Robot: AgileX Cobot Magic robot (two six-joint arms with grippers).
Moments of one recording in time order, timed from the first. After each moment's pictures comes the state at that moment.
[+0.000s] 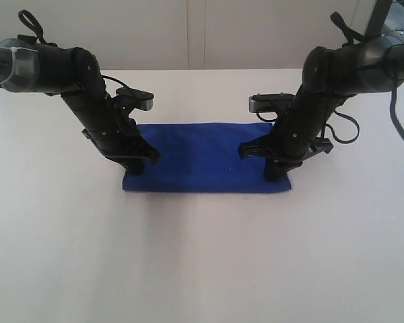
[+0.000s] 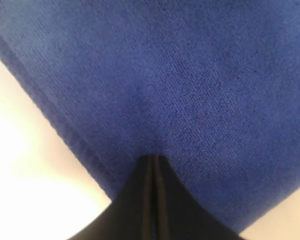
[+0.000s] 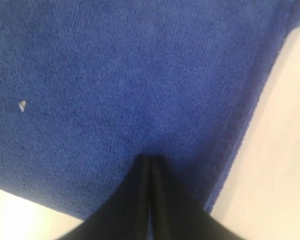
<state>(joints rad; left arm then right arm) -0.40 2.12 -1.51 -0.33 0.83 0.44 0.27 2.11 -1.42 0.24 0.84 -0.15</state>
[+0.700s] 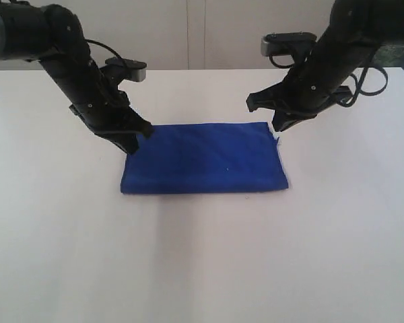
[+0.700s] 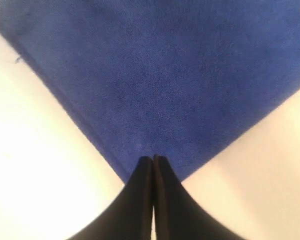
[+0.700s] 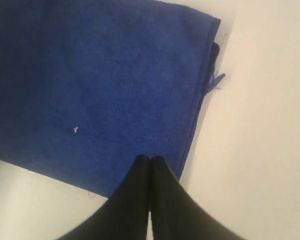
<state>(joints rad) -0.39 1.96 -1.52 -0.32 0.95 0.39 0.27 1.88 -1.44 0.20 0.83 -0.13</state>
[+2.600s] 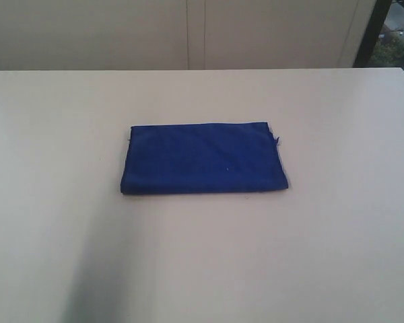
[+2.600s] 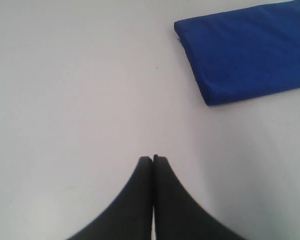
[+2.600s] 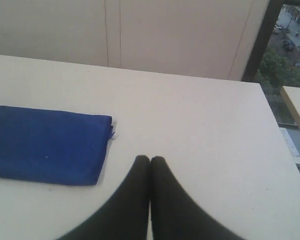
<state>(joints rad) -0.10 0.69 -0.58 -0.28 0.68 0.28 0.06 0.37 -0.54 0.11 0.57 -0.13</state>
